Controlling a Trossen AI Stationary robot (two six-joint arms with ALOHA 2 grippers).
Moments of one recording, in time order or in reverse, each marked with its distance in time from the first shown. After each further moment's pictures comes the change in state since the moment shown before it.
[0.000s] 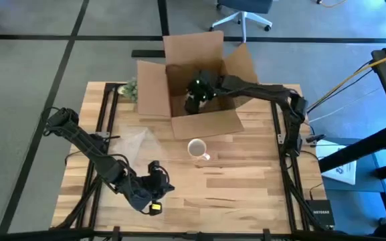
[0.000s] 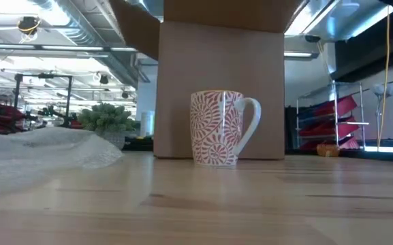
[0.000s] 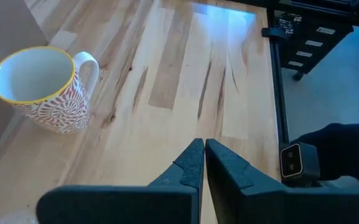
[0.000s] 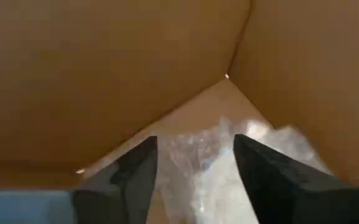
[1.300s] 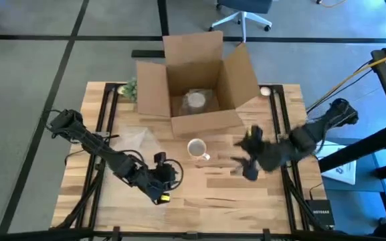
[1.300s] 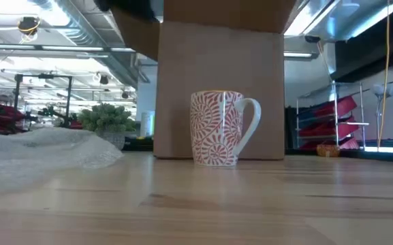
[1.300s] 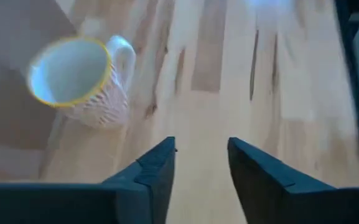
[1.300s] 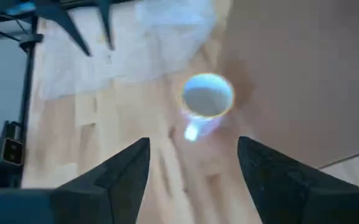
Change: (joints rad) left arm 0.152 0.096 0.000 -0.067 0.089 0.153; right arm 1.020 -0.667 -0.533 -0.190 0.650 0.627
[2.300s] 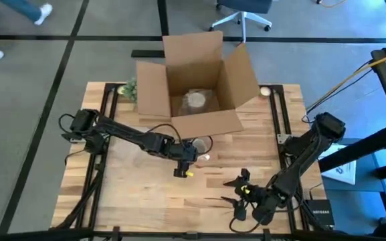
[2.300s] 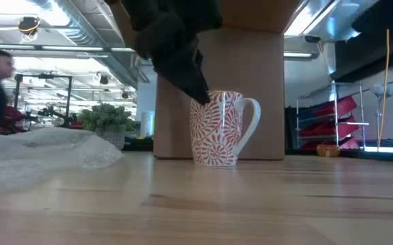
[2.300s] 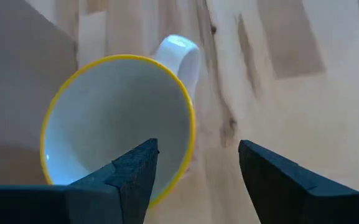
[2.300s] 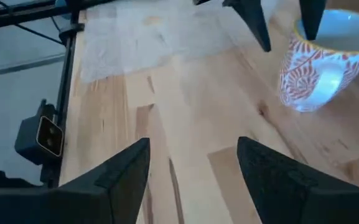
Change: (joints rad) left arm 0.362 0.163 0.001 0.158 0.248 0.601; right arm 0.243 0.361 -0.265 0.615 0.210 0.220
